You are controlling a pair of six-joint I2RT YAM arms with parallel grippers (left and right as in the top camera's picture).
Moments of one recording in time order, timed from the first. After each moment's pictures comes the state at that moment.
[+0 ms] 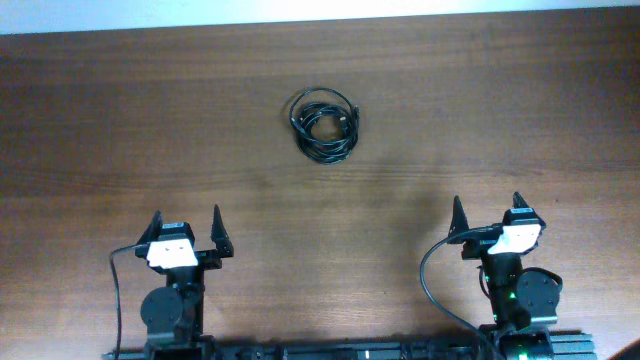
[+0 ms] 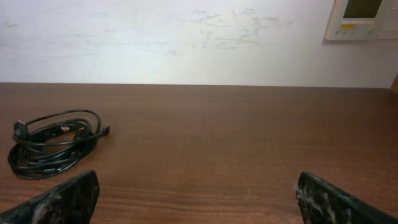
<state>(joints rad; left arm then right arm) 0.03 0.01 0.02 -0.08 -0.04 -0.02 0.00 0.01 0.01 -0.07 -0.02 0.00</state>
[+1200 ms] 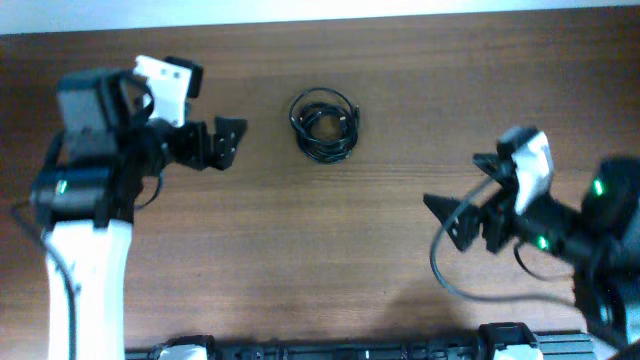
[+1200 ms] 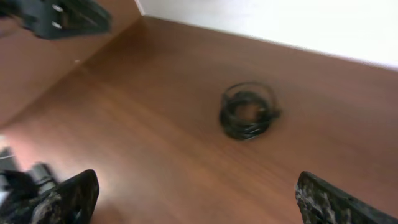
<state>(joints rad) 0.02 1.31 1.48 -0.96 0.52 0.16 0.00 0.88 1.25 -0.98 -0.71 -0.14</state>
